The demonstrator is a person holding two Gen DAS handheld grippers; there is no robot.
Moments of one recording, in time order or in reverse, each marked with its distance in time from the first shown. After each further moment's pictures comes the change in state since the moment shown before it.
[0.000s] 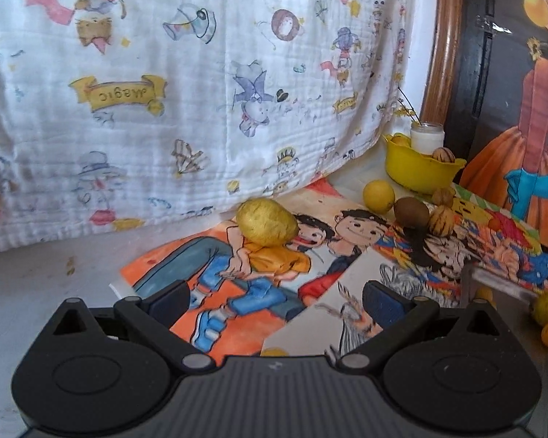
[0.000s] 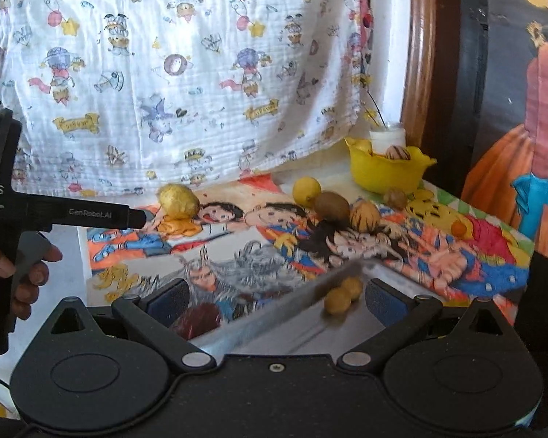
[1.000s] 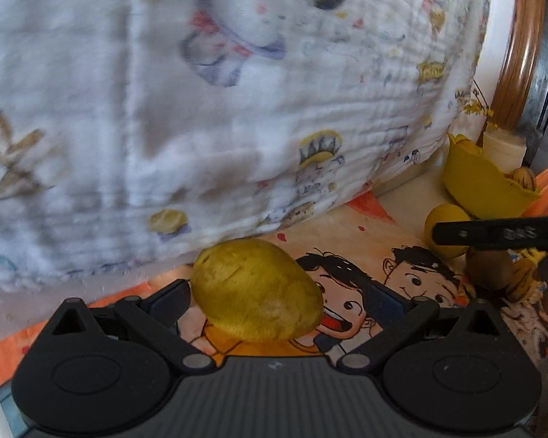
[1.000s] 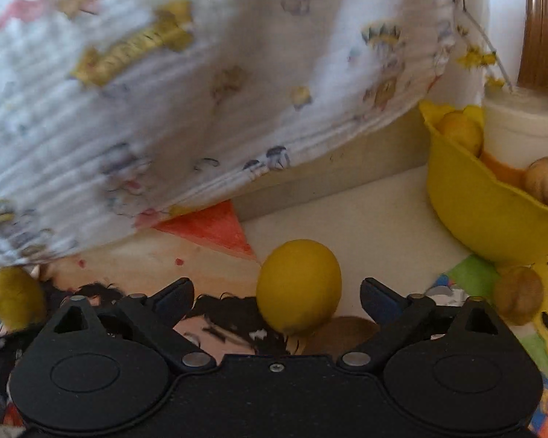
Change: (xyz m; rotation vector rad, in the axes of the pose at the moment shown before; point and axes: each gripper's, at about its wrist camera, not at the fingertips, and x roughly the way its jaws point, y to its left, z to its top) left arm 0.179 -0.008 0.039 -0.109 0.069 0.062; right arm 0.363 -0.075 0.115 -0.022 0.229 0.183
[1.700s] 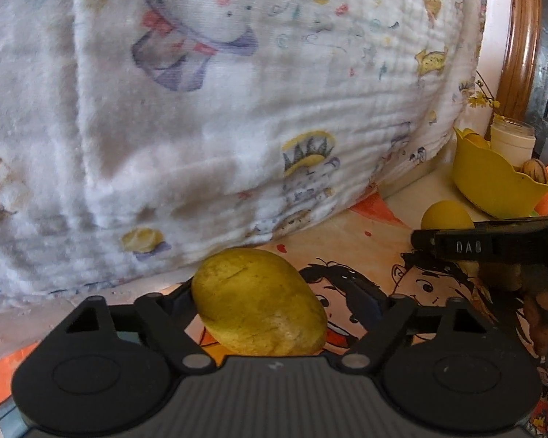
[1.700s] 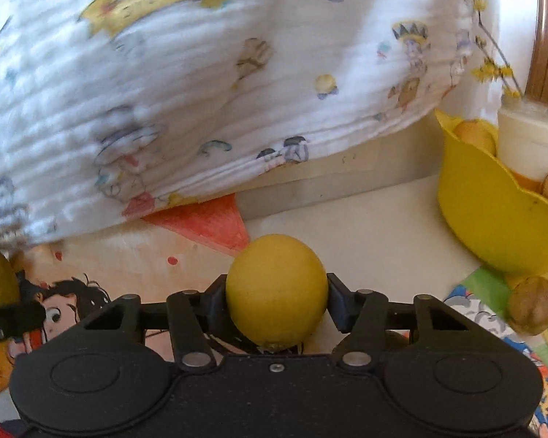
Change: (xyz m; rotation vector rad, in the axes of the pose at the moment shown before) left arm 0.017 -0.012 0.007 0.026 -0.012 0.046; right arm 0.018 0.031 -0.018 -0.080 -0.072 -0.116
